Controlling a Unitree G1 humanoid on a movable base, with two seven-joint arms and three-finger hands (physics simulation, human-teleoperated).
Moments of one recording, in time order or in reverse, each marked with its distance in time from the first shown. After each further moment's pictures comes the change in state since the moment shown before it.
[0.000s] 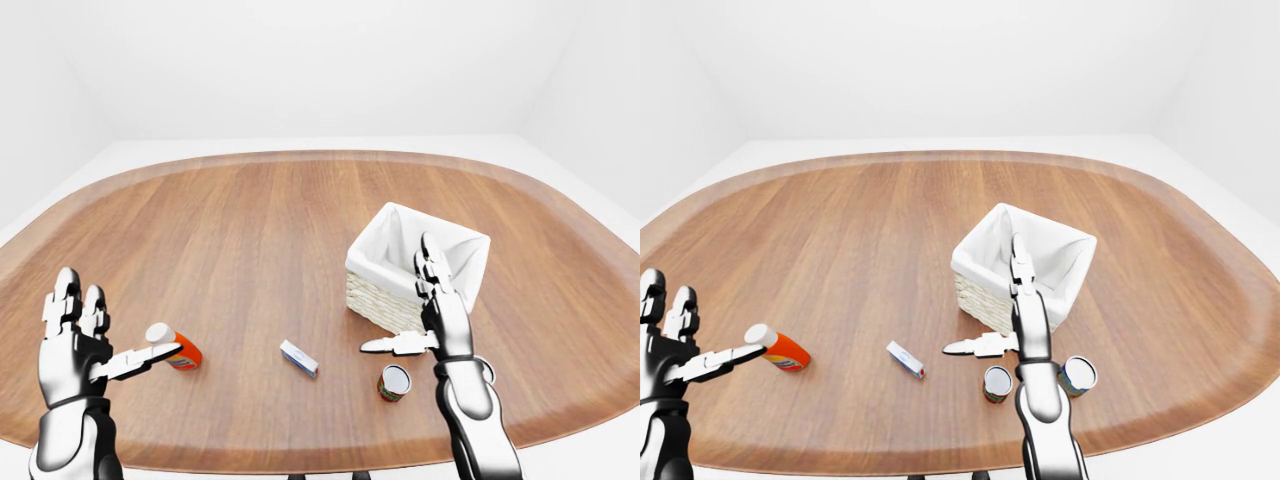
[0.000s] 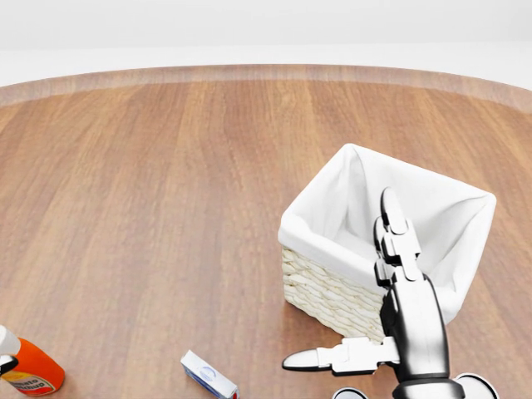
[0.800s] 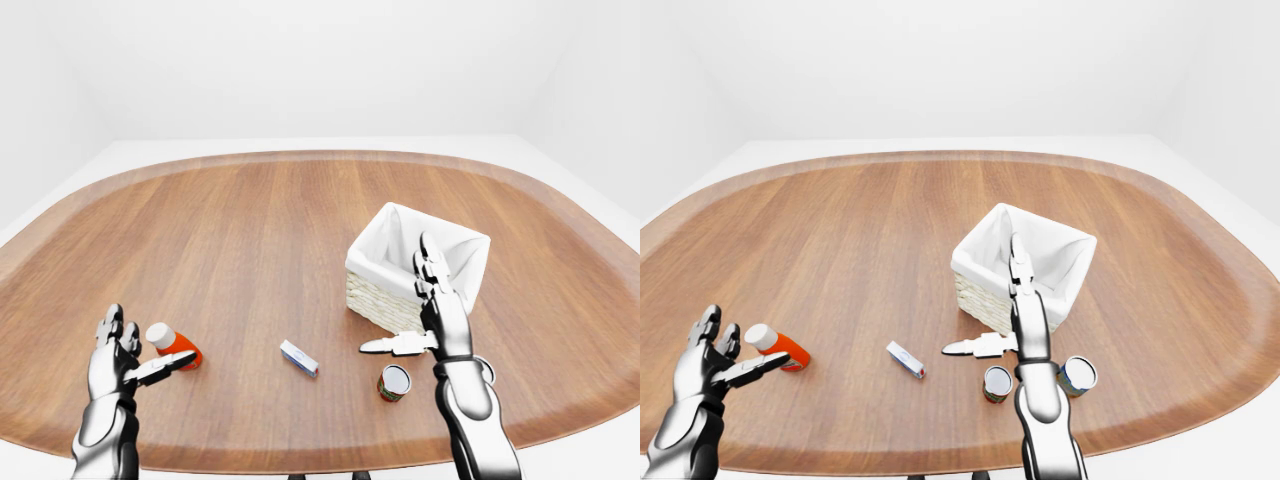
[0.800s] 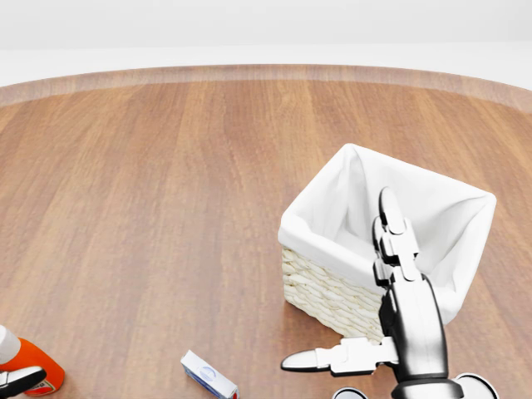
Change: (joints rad) left arm -0.093 0.111 -0.098 0.485 -0.003 -0.017 0.065; right arm 0.000 -0.001 0.006 -0.003 -0.006 0.000 0.000
